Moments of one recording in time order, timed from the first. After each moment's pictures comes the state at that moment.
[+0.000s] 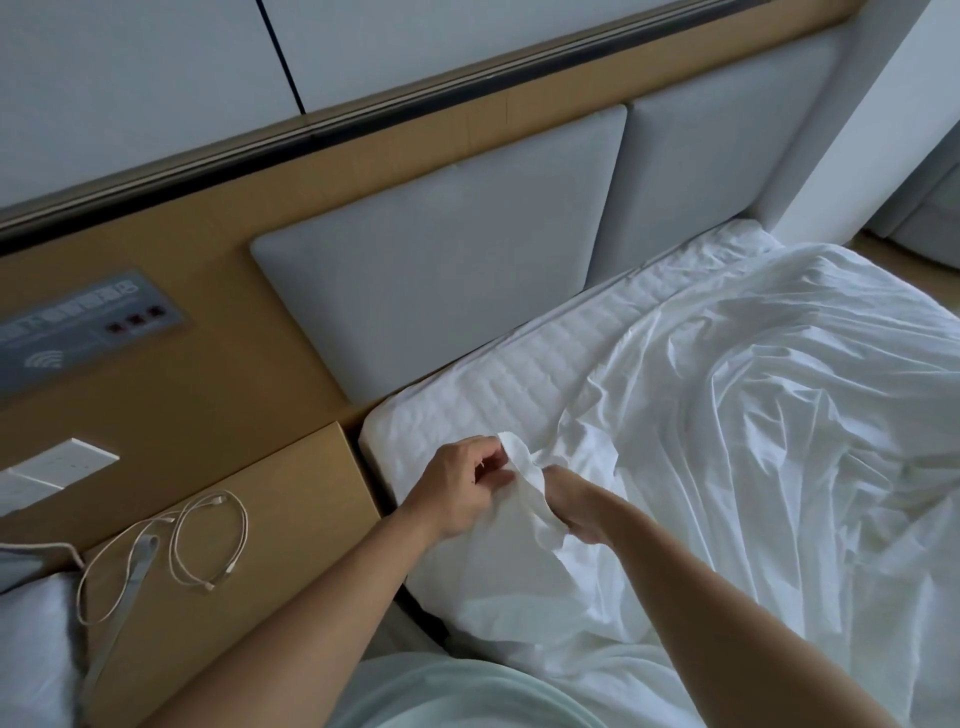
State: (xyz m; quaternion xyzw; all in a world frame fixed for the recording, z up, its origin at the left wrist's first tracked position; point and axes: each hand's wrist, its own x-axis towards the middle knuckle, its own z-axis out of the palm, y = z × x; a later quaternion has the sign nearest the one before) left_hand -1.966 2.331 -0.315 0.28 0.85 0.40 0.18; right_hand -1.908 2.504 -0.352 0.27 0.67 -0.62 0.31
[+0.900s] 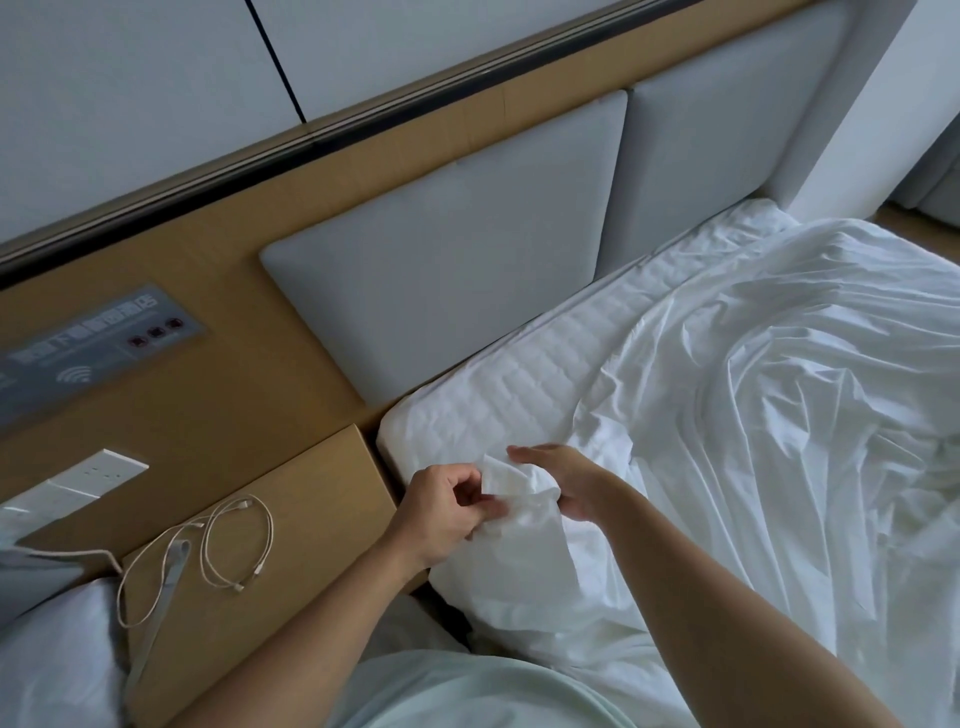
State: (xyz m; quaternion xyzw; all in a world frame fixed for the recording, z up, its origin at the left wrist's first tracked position) left_hand -1.942 2.294 -0.304 0.17 0.84 0.45 0.26; right_hand -1.929 2.496 -0.363 0.31 0.51 -0.76 0.24
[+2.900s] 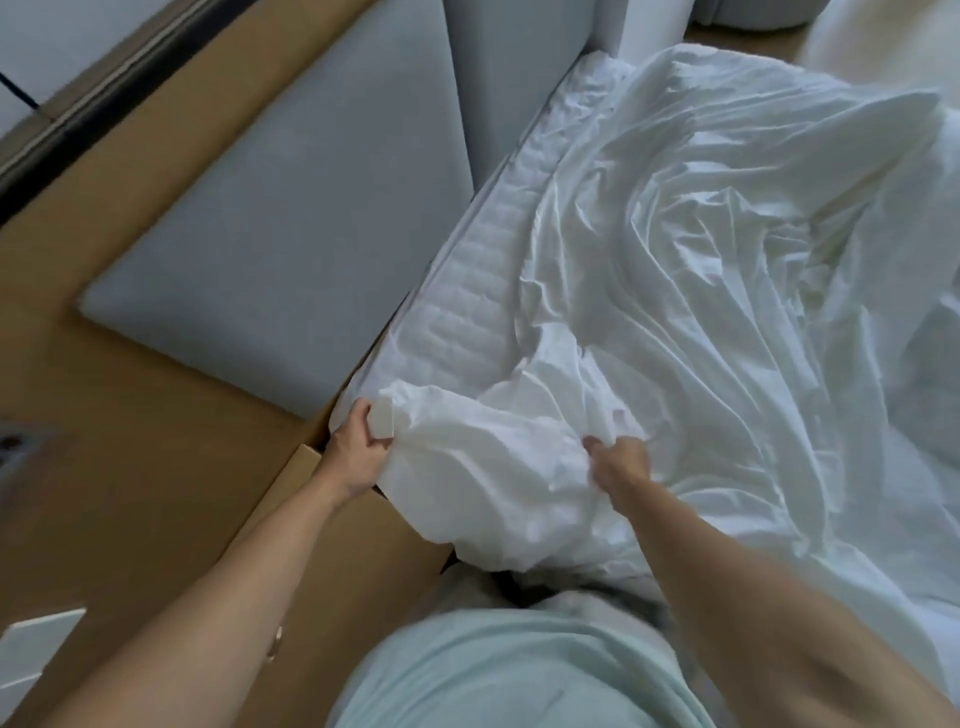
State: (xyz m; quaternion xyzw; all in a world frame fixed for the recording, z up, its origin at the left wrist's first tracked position) left_hand -2.085 2.244 -0.370 0.21 0.87 0.30 0.32; right_hand -1.830 2.462 -0.457 0.69 0.52 -0.51 0.01
